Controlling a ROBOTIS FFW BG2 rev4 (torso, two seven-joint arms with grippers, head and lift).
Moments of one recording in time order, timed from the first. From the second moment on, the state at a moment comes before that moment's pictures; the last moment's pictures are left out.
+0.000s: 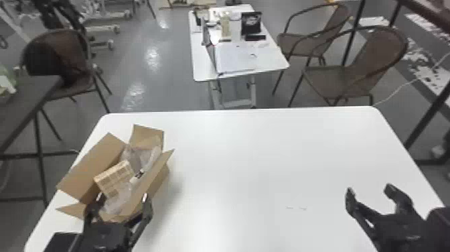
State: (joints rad) left arm 0.59 0.00 0.18 -1.85 0.05 -0.34 -0.12; right arm 0.50 -0.03 -0.06 -1.95 -0.03 0.02 0.22
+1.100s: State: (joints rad) left arm 0.62 0.00 0.17 -1.85 0.08 -0.36 -0.09; right arm 0.52 -0.07 -0.06 -1.97 -0.04 0.07 0.25
